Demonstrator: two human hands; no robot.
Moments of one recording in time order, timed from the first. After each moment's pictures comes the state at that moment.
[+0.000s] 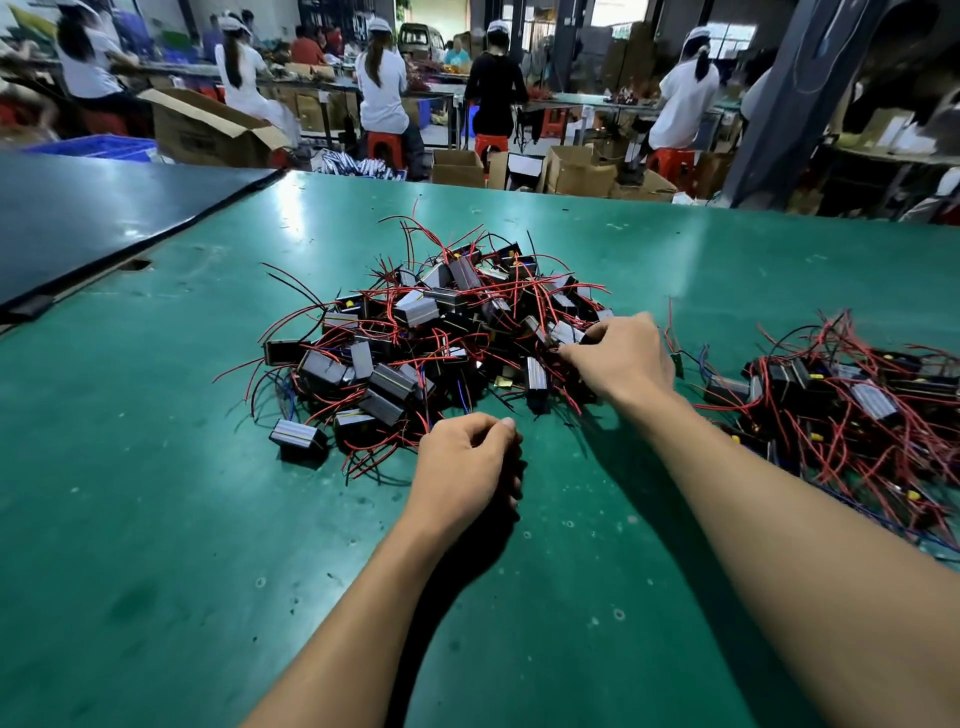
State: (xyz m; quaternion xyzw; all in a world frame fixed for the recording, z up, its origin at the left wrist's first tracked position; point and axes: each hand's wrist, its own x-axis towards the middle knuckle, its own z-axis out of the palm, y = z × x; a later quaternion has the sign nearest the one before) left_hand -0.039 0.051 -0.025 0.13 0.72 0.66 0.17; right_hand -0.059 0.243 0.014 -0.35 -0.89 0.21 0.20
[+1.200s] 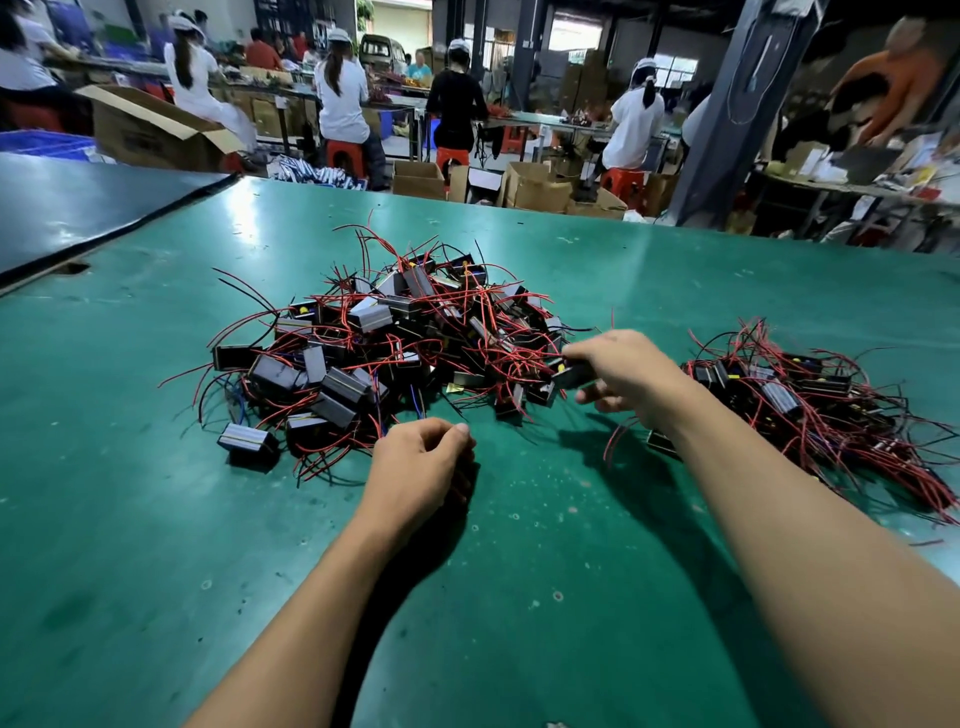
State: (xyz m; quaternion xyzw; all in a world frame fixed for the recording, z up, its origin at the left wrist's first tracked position) left_hand -0.035 0.048 -0.026 0.16 0.75 0.63 0.15; right_hand -0.001 0.262 0.052 -0.32 -0.78 0.52 0.10
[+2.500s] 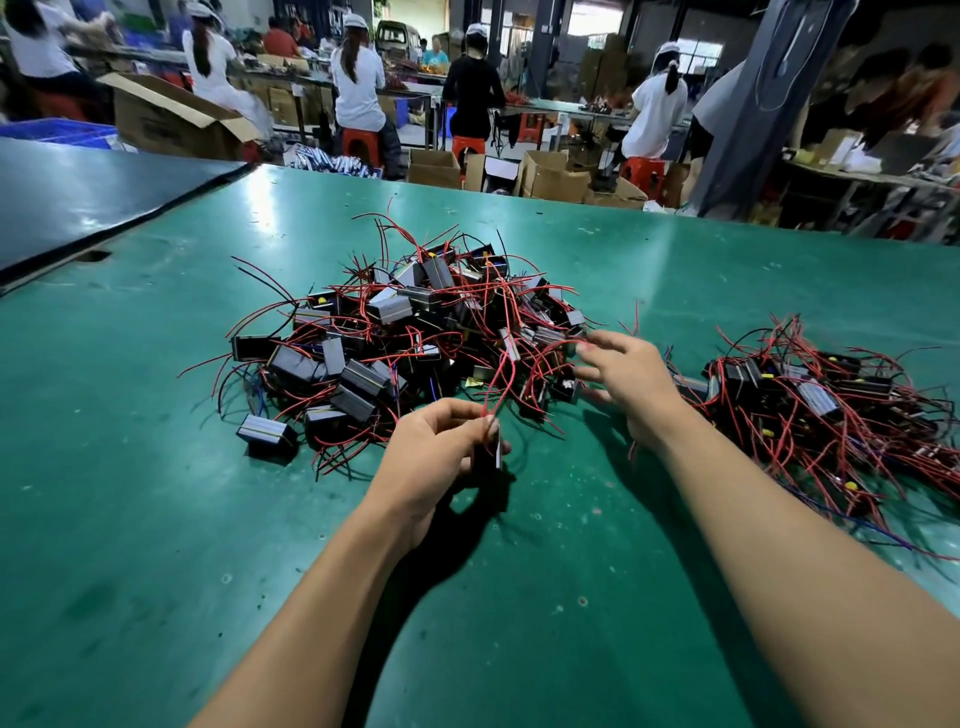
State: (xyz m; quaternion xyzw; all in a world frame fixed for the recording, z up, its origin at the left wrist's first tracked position) left_hand -0.037 0.047 -0.014 0.09 0.60 0.76 0.25; right_hand -0.026 0.272 0.001 -0.30 -0.72 0.60 0.20
